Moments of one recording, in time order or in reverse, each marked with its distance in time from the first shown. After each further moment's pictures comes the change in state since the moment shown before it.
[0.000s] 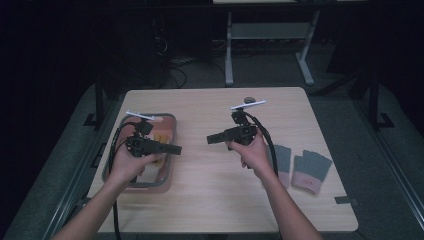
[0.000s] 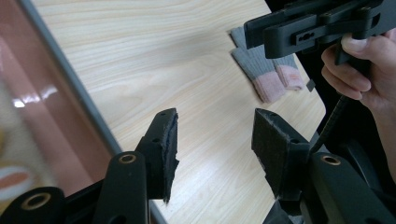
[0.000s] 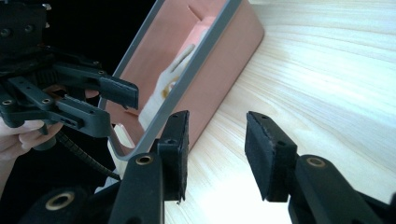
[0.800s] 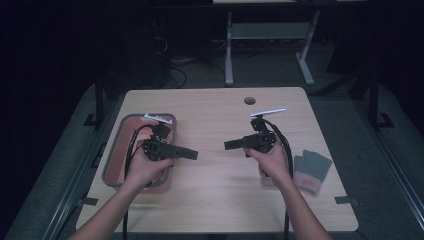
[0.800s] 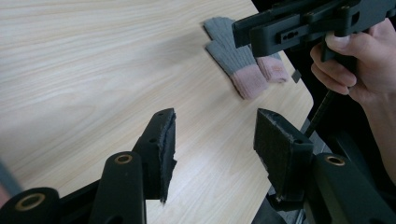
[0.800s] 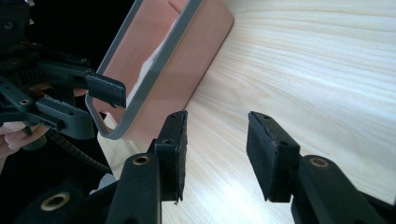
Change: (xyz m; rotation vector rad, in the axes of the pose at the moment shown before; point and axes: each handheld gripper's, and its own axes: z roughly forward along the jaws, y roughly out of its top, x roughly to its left) left arm -0.029 0.000 0.031 0.029 -0.043 0.050; right arm -0.022 -0.030 -0.037 -0.027 -0.035 0.039
